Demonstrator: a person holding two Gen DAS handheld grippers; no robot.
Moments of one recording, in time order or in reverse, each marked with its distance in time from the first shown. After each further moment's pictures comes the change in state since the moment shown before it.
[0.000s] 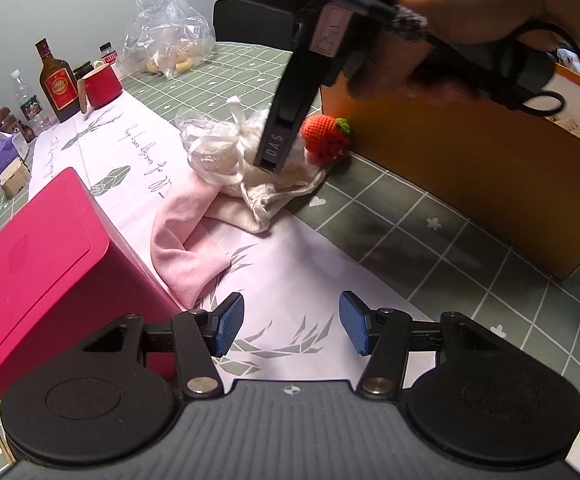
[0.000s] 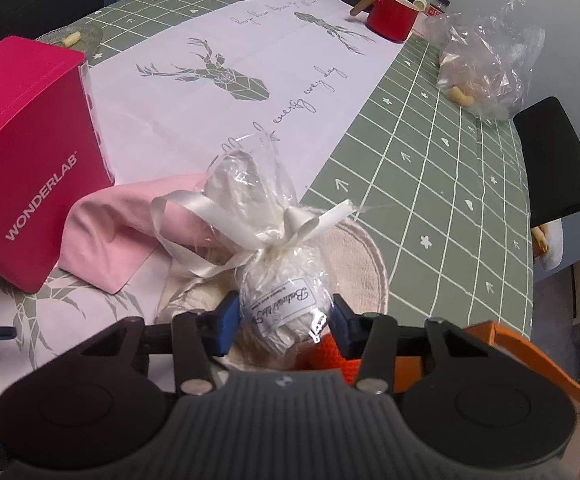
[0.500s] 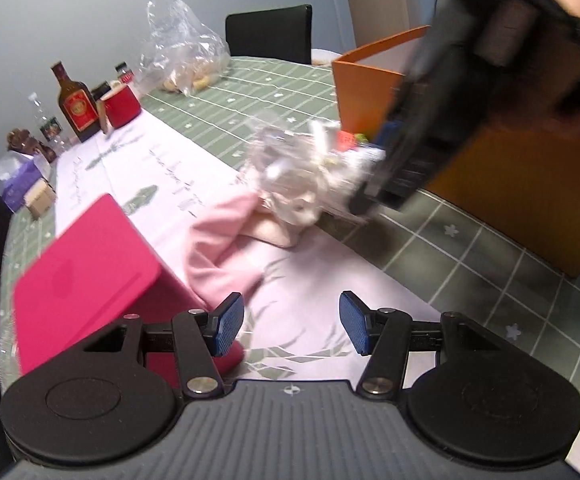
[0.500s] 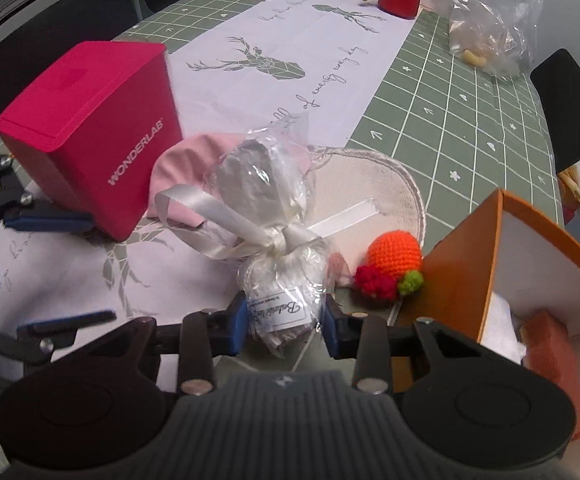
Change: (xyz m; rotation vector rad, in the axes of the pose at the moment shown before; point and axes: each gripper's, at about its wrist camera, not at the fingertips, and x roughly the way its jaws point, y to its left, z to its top) left arm -0.018 0.003 0.005 0.044 -0.025 0.083; right arm -0.052 0.007 -0.055 0.105 0.000 0.169
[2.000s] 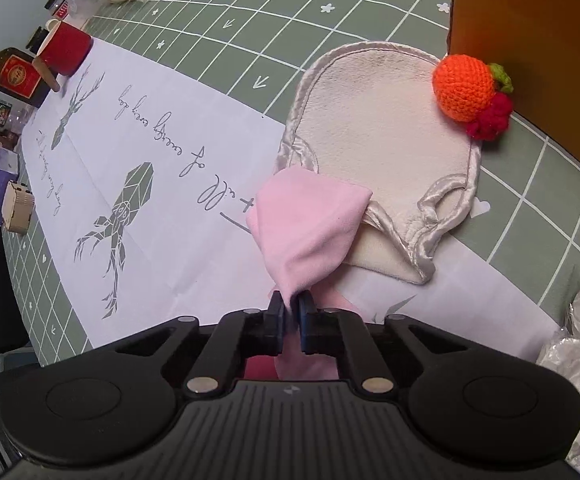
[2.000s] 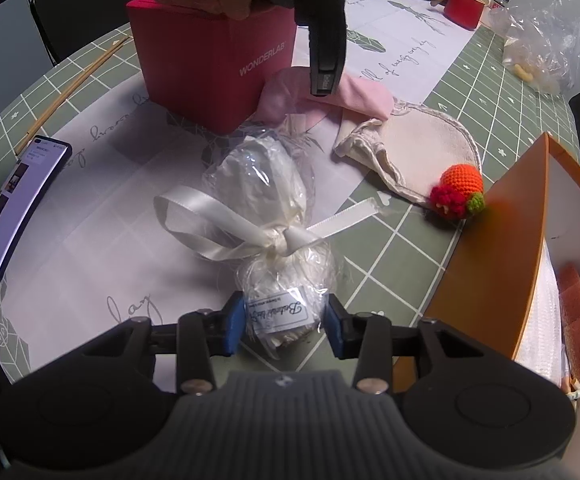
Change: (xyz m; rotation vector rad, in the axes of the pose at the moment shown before) left arm 0.143 0.047 0.093 0.223 0.504 0.026; right arm -0.029 0.050 -0.079 -0.183 0.012 0.045
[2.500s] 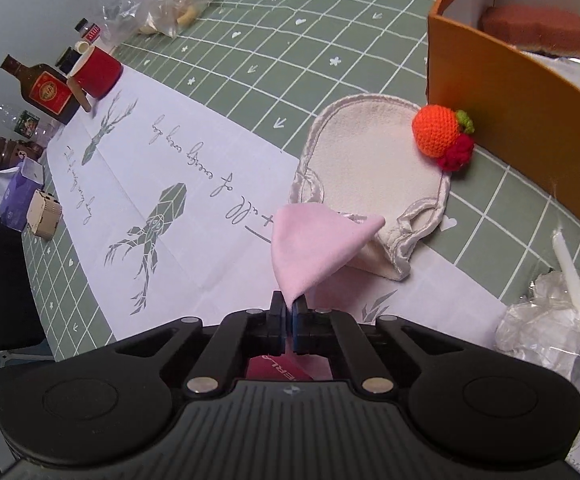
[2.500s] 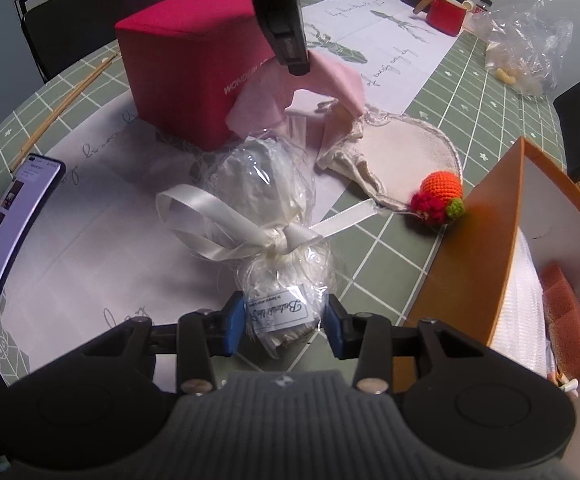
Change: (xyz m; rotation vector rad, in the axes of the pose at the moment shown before) left arm -0.062 0.006 -0.019 -0.043 -0.124 0.015; right arm -0.014 -0.006 0.000 0.035 -0.044 -0.026
